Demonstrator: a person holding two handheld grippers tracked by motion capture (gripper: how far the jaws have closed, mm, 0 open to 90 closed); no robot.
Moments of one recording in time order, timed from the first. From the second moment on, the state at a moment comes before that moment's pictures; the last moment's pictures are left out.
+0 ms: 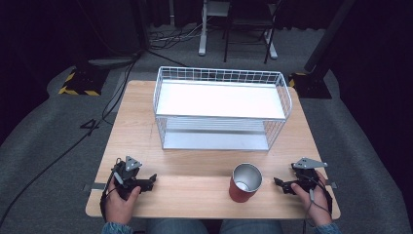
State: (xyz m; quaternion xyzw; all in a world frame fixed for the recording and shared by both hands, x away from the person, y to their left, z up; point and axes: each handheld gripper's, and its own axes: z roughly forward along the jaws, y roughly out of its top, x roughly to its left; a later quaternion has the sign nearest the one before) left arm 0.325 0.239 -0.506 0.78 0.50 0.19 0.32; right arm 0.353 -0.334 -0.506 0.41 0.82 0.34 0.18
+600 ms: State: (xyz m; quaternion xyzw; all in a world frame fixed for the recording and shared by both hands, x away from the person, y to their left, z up) left arm 0.329 0.238 -0.507 0.79 0.50 0.18 0.31; right arm 0.350 -0.334 -0.506 0.41 0.82 0.35 0.18
